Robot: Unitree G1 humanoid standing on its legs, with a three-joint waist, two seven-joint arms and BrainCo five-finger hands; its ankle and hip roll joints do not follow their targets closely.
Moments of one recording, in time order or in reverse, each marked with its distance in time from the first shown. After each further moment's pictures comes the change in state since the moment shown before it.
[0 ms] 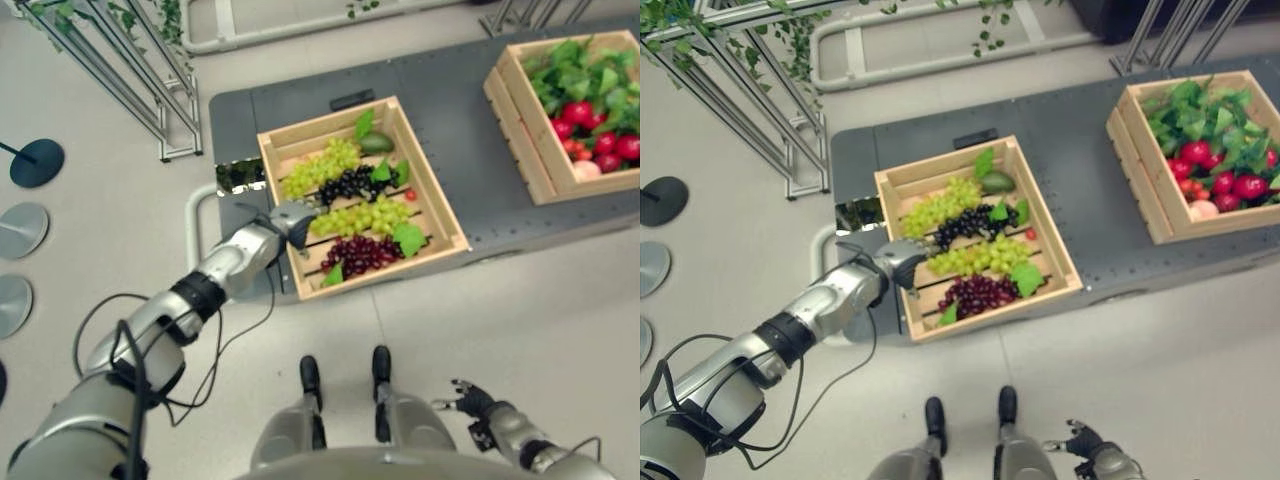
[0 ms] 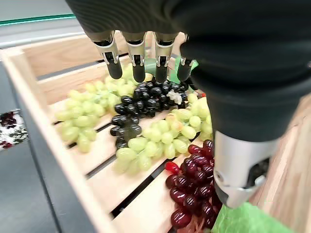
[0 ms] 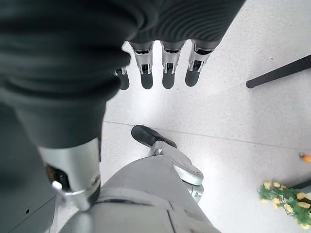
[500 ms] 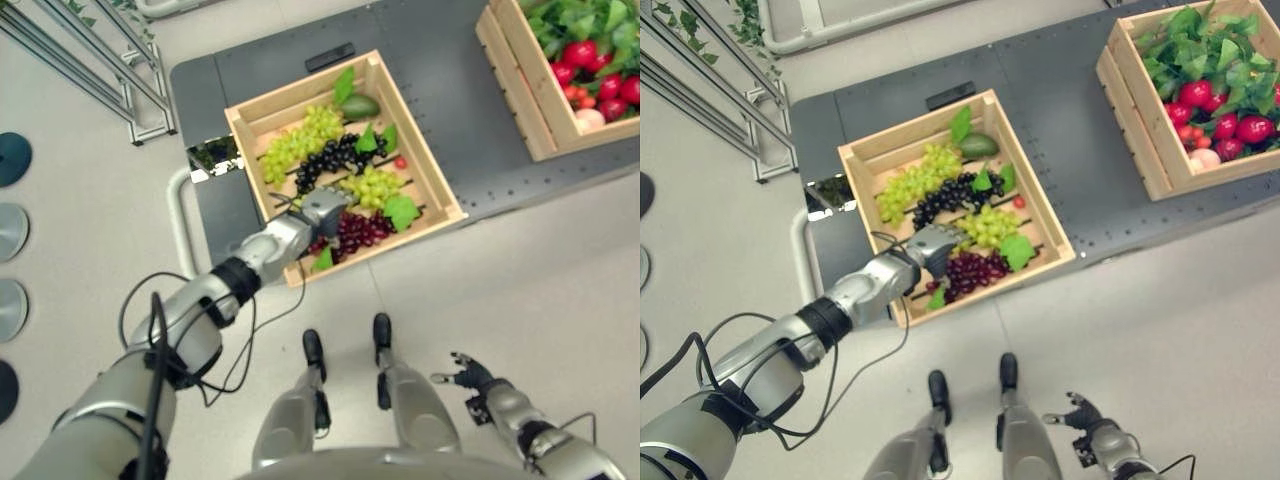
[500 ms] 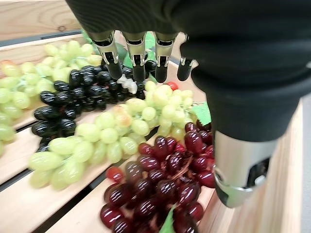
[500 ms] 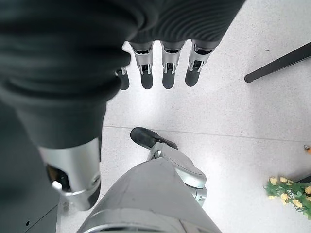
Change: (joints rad) left arm -0.100 -0.133 -0.054 0.124 0.000 0.000 0.088; right arm -0.041 -0.007 0.043 -0.036 0.044 -0.021 -0.039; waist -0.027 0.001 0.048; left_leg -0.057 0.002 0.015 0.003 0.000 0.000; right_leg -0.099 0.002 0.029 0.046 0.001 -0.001
